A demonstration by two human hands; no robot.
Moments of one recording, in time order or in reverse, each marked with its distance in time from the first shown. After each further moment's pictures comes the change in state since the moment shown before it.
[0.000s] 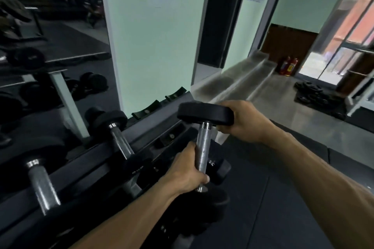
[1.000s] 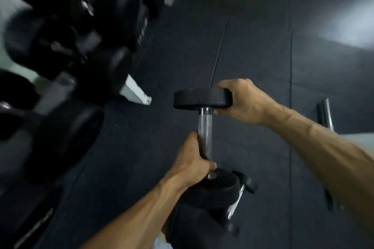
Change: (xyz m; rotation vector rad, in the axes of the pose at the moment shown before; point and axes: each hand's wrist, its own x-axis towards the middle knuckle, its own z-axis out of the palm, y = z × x) left_hand -0.243 -0.305 0.434 -0.009 -0.429 -0.234; right_hand -0.476 0.153 0.350 0.170 -0.076 0.498
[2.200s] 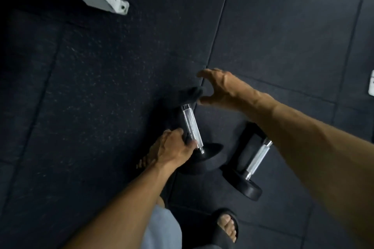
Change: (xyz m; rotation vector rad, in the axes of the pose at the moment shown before) left_hand 0.117 -0.260 0.076 0.528 -0.146 -0.418; right_hand 0.056 0.162 0.318 -0.074 -0.433 0.219
